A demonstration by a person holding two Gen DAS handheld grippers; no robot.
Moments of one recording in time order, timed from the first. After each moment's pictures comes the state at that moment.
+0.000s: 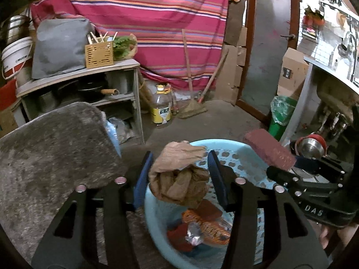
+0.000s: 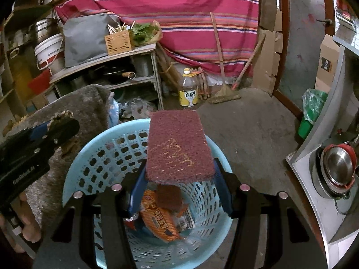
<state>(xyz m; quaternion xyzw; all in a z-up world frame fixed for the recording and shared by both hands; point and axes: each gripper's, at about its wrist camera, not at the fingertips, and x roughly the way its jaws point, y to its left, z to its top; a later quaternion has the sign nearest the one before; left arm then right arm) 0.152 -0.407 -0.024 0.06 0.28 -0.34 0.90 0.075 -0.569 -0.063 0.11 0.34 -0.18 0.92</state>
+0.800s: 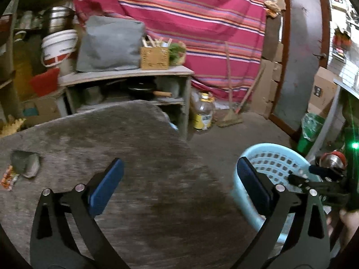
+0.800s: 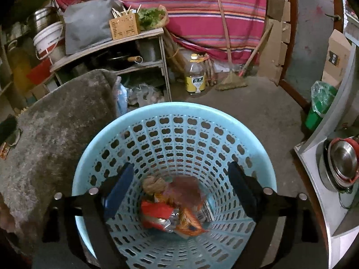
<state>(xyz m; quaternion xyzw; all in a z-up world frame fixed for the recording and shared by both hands) 0.173 -0.271 -0.001 0.04 0.27 -0.22 0.94 0.111 -0.526 -0.073 0.12 0.38 -0.17 0.90</state>
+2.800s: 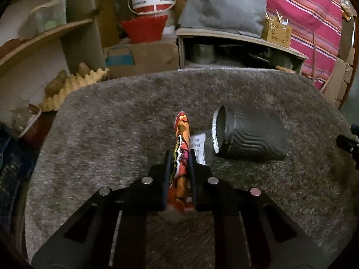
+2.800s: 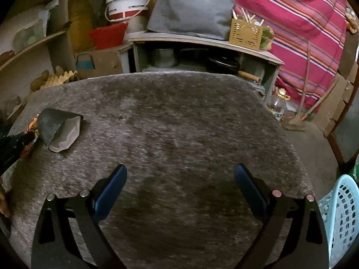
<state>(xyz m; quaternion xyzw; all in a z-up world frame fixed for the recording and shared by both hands) 0.312 0.087 -0.070 0.03 0.36 -0.03 0.93 0.292 -0.194 -0.071 -0.01 0.37 -0.02 0.93</state>
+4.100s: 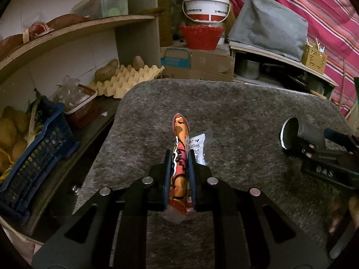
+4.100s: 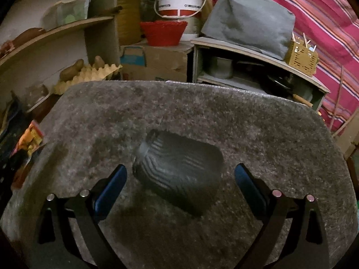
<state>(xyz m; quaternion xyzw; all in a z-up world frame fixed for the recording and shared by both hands) 0.276 0.191 -0.052 -0.01 0.34 0.07 0.94 0.341 -0.008 -0.076 -0.04 0.36 0.03 0.93</state>
